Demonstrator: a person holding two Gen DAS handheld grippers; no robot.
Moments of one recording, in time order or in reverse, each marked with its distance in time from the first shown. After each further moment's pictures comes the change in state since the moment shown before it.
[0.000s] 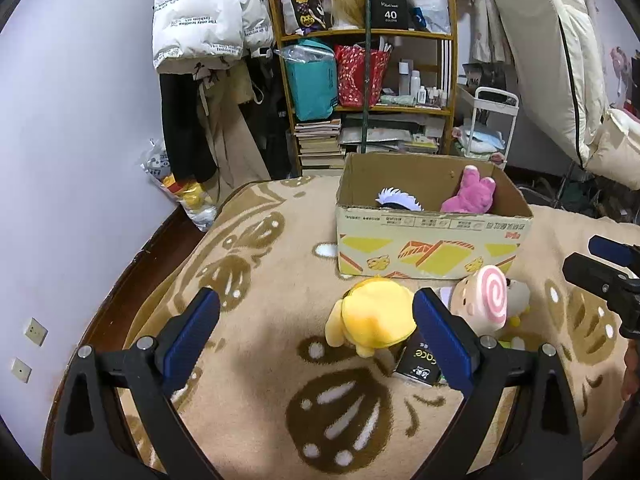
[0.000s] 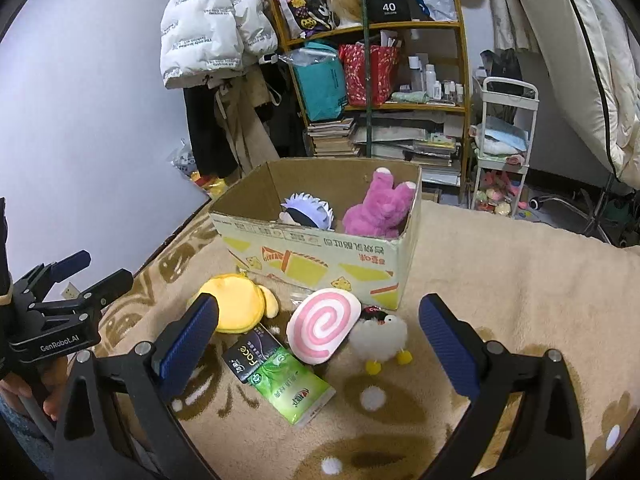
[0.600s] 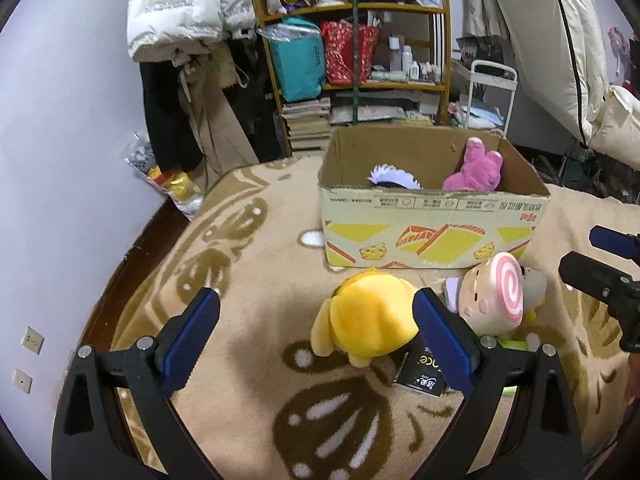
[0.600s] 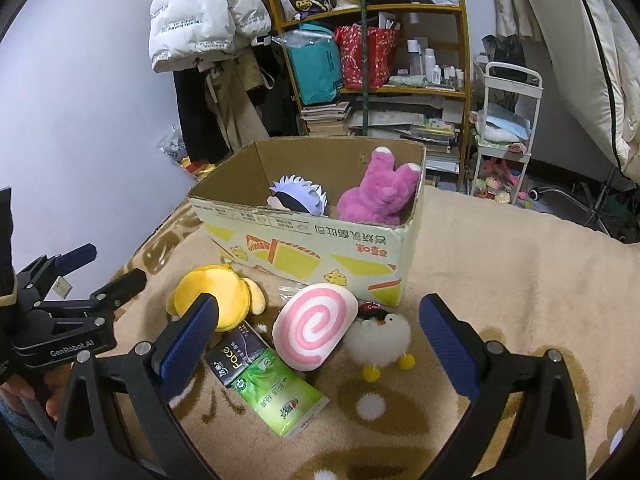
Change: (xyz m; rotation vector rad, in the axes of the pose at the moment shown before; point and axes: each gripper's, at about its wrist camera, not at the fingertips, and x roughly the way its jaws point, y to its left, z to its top) left arm 0.050 -0.017 0.002 0.043 0.074 -0.020; right arm 0.037 -0.001 -0.001 -0.004 0.053 -0.024
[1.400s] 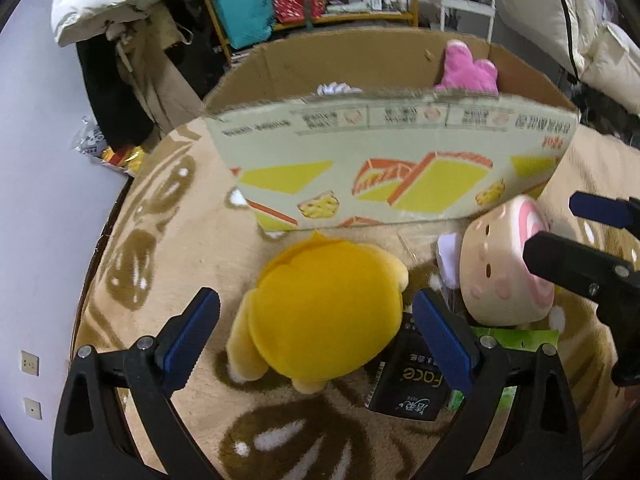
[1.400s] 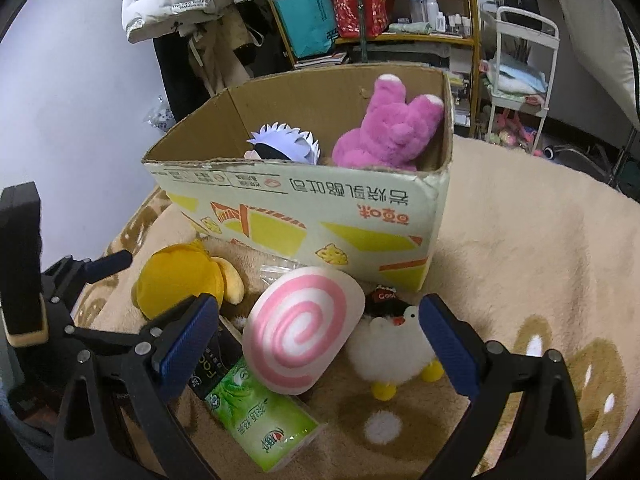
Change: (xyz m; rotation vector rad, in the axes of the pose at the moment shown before) left arm 0.088 -0.049 -0.008 0.132 0.200 -0.064; right arm 0.075 -0.012 -0.004 0.057 0.157 0.033
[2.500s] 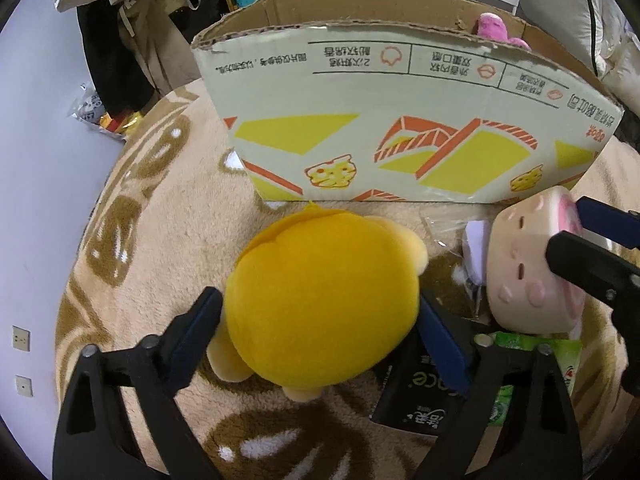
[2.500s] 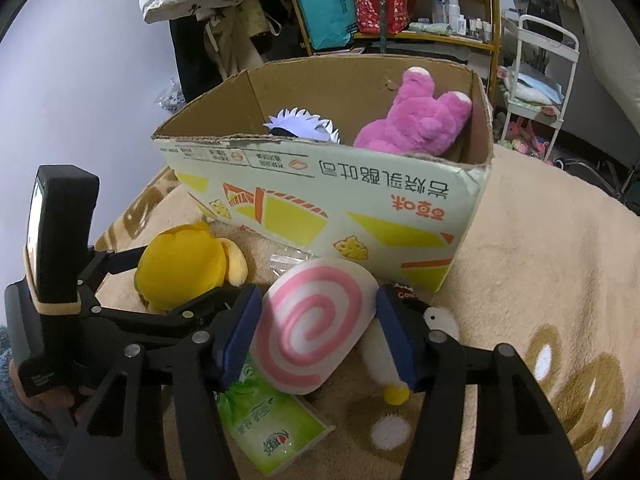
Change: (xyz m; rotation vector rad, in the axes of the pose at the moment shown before) left arm 0.030 0.012 -0.003 -0.071 0.093 -0.020; right arm 0.008 0.010 -0.005 -0.072 0.013 0.009
